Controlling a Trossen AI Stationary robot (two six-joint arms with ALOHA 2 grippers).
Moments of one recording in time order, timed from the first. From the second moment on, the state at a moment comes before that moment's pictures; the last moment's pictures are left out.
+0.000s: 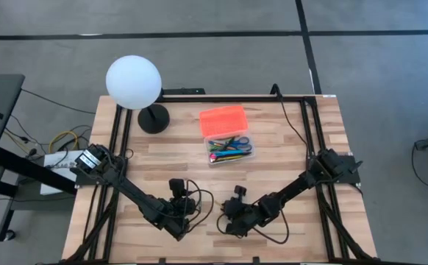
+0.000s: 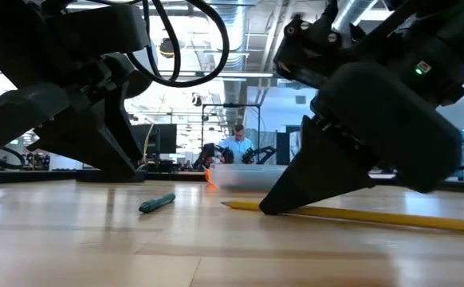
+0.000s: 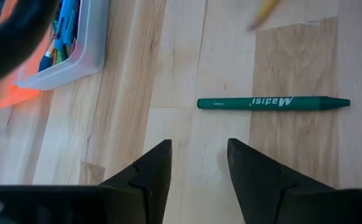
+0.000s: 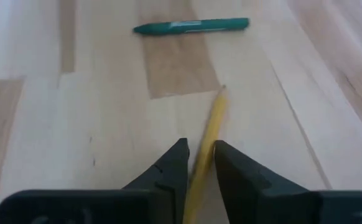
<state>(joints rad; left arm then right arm) -0.64 1.90 1.10 -0.58 -0.77 -0.56 0.60 2.09 1.10 -0.04 0.53 0.56</state>
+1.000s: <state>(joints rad) -0.64 1.90 1.10 -0.58 -0.77 -0.56 0.57 2.04 1.30 -0.67 0.20 0.29</state>
